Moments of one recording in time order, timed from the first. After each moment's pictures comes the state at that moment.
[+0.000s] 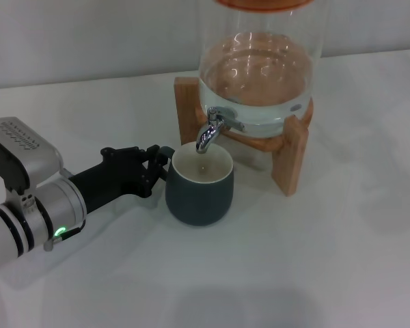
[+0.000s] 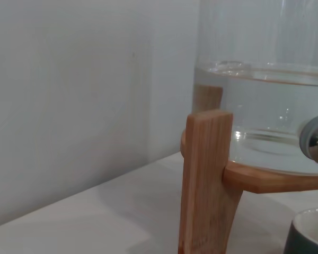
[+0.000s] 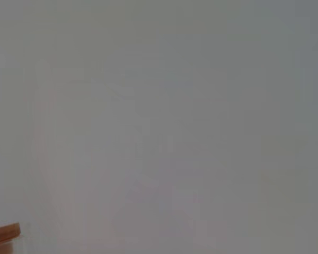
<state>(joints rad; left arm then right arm) -0.79 -2.09 0.54 -0.03 -1.39 -0.99 2.41 0.22 2.00 -0.28 -0.81 1.71 1.49 -1.75</state>
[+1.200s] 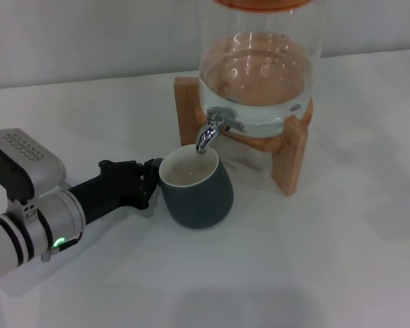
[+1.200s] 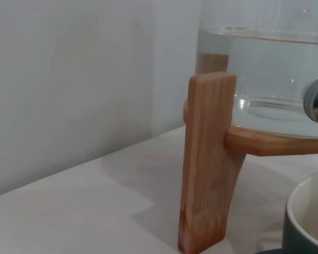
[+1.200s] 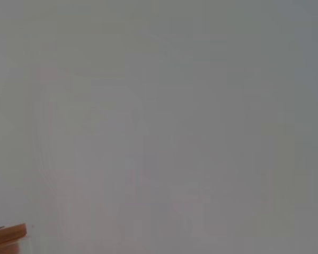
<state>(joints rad) -0.78 -2.09 0.54 -0.04 -1.36 -0.95 2.41 0.20 2.00 -0.28 -0.81 1.73 1.52 -1.75</state>
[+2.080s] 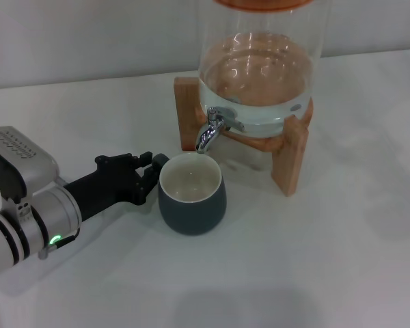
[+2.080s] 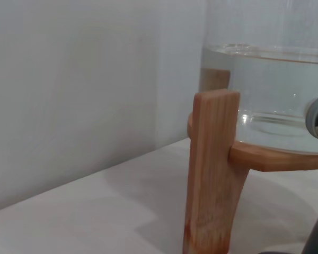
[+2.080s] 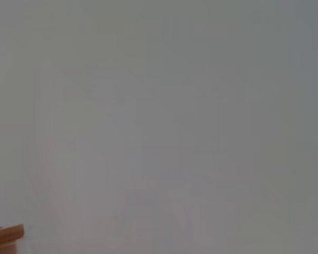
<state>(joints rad) -0.77 -2.09 0.53 -0.03 -1.37 -0.97 2.41 0.20 2.00 -0.28 -0.81 1.73 1.52 -1.75</state>
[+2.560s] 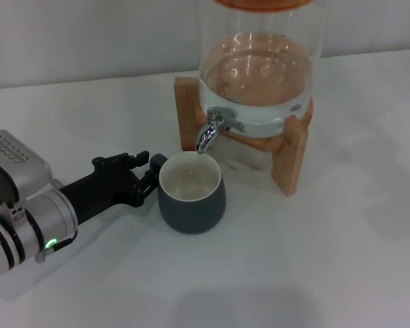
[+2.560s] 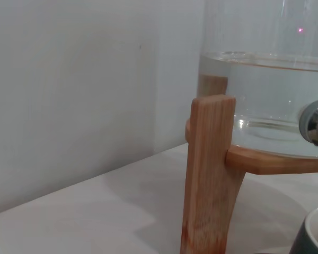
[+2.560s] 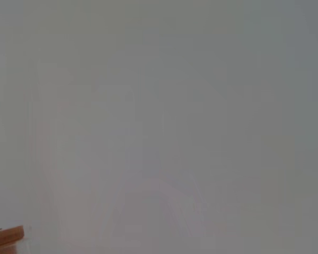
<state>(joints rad) -0.75 -2.09 0.53 -0.02 -1.37 -1.01 2.41 0.21 2.00 -0.28 -0.81 1.73 1.51 -1.75</state>
